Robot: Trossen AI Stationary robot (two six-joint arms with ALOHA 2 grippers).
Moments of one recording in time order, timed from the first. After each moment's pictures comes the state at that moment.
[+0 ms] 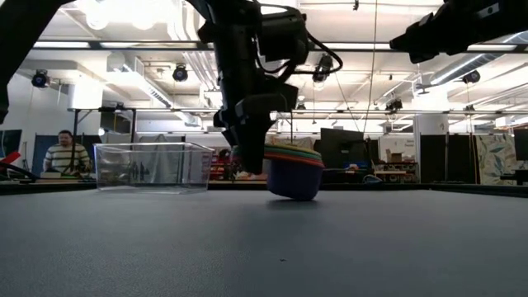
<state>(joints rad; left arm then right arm) 0.03 2.06 1.57 -0.87 -0.15 -0.31 0.14 0.61 0.40 0.00 0.13 -0.21</state>
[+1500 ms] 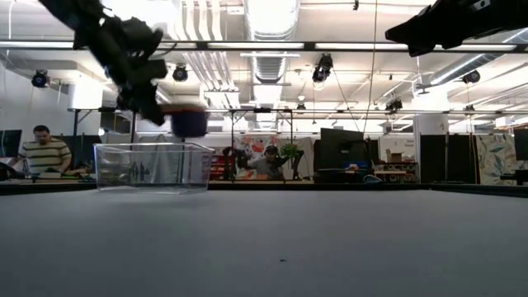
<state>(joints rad) 0.82 1.07 0.82 -0.61 0.17 0.19 0.14 0.61 0.40 0.07 0.16 -0.24</state>
